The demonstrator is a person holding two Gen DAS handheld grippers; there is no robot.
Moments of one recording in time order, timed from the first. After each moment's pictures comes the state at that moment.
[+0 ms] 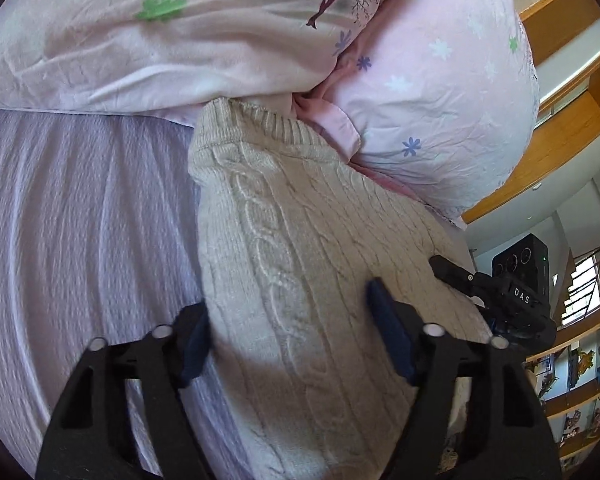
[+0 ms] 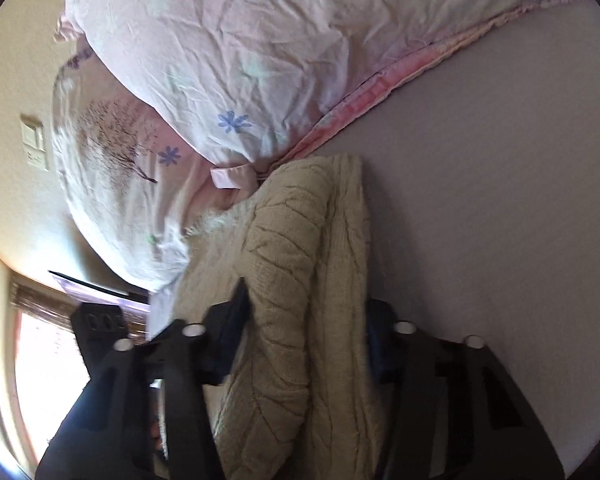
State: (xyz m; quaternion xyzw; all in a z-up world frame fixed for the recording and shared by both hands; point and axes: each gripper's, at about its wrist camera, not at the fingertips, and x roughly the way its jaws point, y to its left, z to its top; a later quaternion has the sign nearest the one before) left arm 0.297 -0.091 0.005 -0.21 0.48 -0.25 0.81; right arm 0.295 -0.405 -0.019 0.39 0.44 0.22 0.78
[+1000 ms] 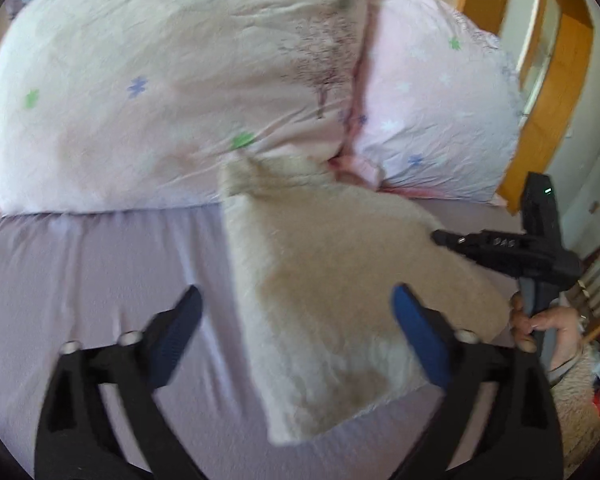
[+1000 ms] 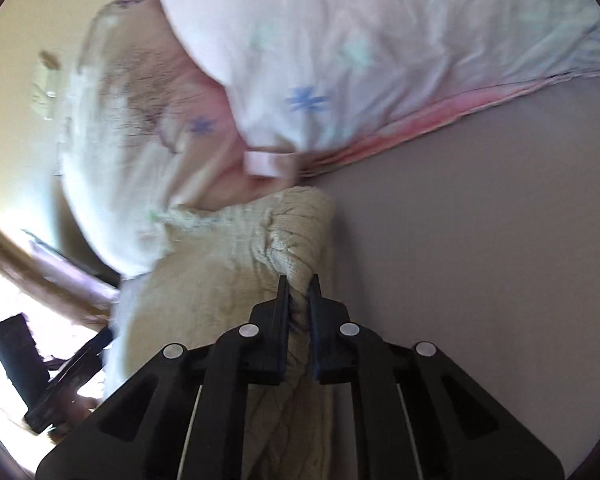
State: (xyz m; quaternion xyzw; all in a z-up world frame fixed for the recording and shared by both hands) left arm 0.209 -0.049 0.078 -0.04 0.38 -0.15 0.91; right arm 0.280 -0.343 0.003 0.27 0.41 0.18 0.85
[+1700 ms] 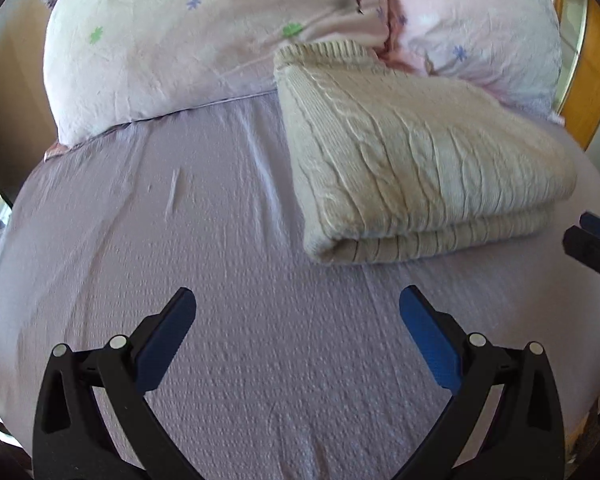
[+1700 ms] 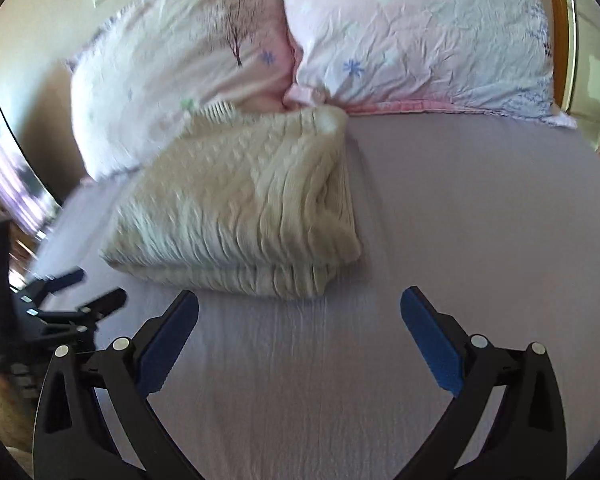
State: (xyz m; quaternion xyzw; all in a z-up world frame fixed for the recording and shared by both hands) left arm 0.138 -0.050 0.019 0.07 0.46 -0.04 0.88; right arm 0.122 -0.282 0.024 0.06 0.40 0.10 0.91
